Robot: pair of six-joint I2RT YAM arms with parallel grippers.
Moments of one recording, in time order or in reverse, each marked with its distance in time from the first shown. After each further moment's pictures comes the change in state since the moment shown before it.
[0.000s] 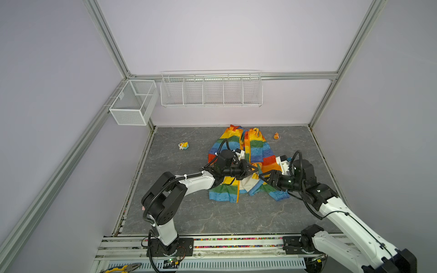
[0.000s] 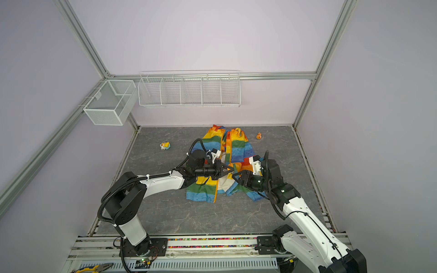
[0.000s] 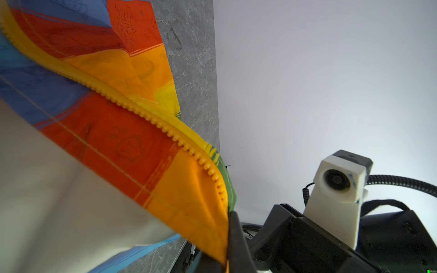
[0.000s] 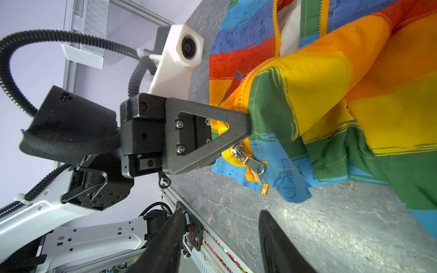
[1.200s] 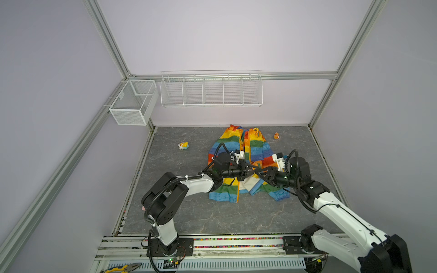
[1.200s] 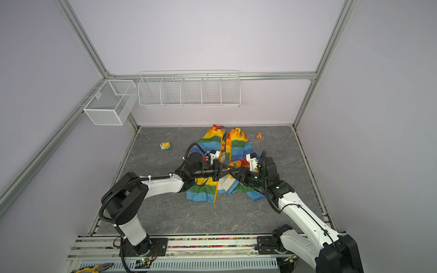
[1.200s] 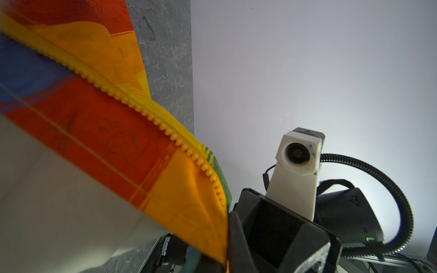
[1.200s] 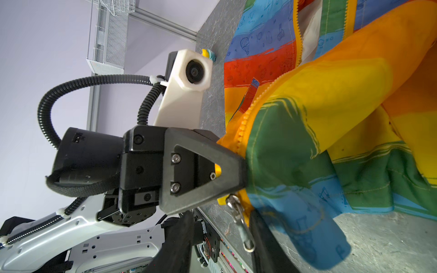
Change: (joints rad) left arm -0.004 0.000 -0.081 0.241 0.030 -0.182; right arm -0.001 0.098 -0.036 0.217 -0.060 0.099
